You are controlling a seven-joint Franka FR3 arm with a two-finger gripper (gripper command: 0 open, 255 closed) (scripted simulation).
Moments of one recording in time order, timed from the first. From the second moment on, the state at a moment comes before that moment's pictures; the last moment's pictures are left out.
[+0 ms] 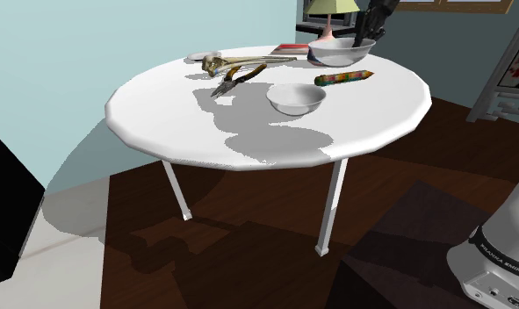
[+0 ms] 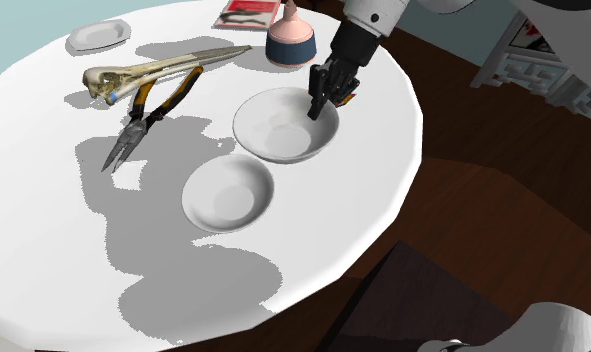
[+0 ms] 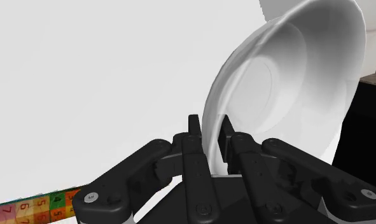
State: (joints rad) arm 0.05 0.02 -0.52 -1.63 0.53 1.52 -0.28
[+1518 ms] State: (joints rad) arm 0.19 0.02 -0.38 -1.79 0.56 1.80 -0.12
